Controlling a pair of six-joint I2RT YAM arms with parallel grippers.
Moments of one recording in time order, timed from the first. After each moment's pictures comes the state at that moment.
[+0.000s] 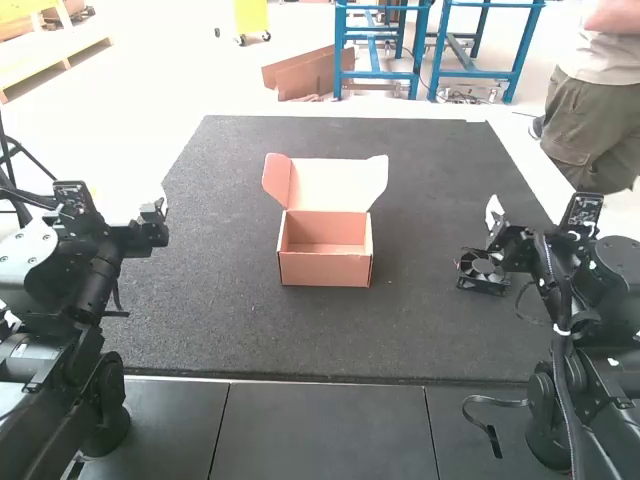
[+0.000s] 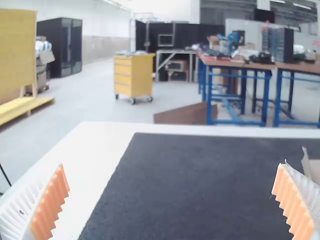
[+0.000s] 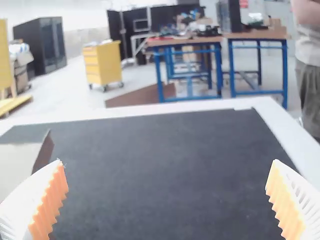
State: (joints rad) left arm -0.01 0.01 0.01 0.22 -0.10 0.00; right arm 0.09 0.01 0.00 0.14 -0.01 0.10
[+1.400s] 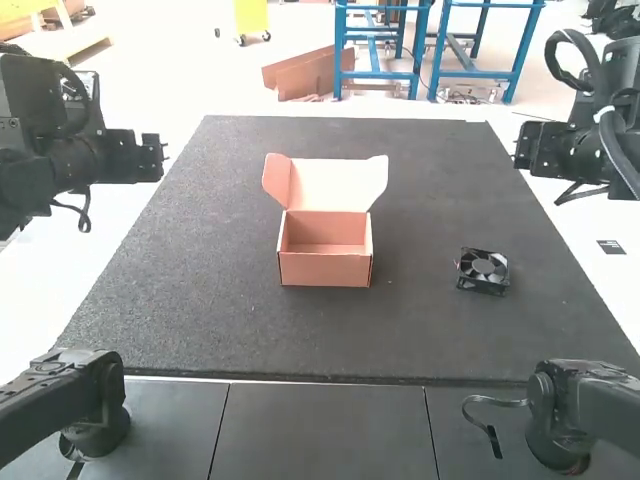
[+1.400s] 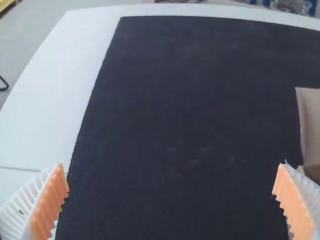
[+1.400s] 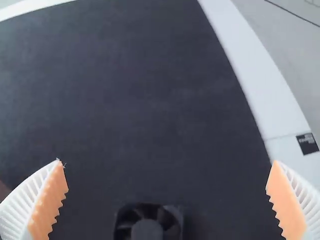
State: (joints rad) left arm -0.01 0.67 0.77 -0.47 -0.05 -0.02; right arm 0.07 0.81 0.88 -0.57 0.17 0.04
